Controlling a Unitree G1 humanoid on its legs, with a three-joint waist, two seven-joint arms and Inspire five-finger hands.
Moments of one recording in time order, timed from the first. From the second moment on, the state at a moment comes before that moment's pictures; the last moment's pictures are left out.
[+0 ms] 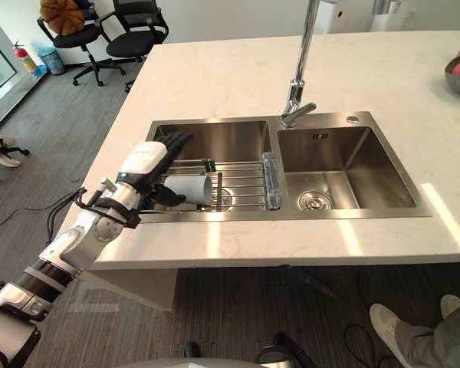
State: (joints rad) left arm -0.46 0.72 -0.52 0.17 0.49 -0.08 0.08; right arm 0.25 -0.18 -0.30 1.05 0.75 0.31 0.21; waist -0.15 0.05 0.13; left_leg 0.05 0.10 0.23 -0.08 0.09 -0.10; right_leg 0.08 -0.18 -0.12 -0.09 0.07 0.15
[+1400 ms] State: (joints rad) left arm -0.62 0.68 -0.46 0.36 0.61 0.11 -0.43; right arm 0.24 -0.21 -0.19 1.00 0.79 0.30 0.14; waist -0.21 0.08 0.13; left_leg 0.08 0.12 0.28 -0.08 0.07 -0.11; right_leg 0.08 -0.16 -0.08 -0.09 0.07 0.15
